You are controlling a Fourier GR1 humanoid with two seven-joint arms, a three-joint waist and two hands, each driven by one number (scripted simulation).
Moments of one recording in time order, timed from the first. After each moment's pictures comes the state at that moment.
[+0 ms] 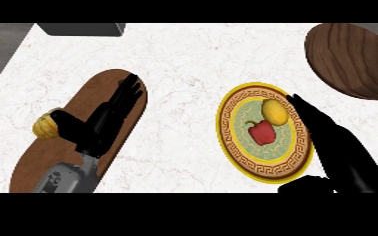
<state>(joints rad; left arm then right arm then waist) -0.18 0.29 -0.33 -1.53 0.42 0.10 0.07 -0.13 -0.63 0.46 -2.09 0.44 0.07 0.92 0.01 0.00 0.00</state>
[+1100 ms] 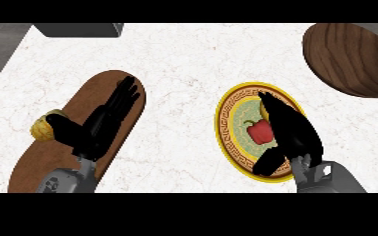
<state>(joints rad) -0.13 0.23 -0.25 -1.56 0.35 0.04 0.11 -0.27 -0.37 0.47 -1.77 0.56 0.25 0.97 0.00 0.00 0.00</state>
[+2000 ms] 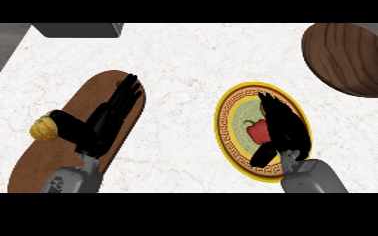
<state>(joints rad) -0.13 0.13 -0.17 -1.56 0.26 -0.03 0.16 -0.21 -0.22 0.36 -1.61 0.79 0.26 0.82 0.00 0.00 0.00</state>
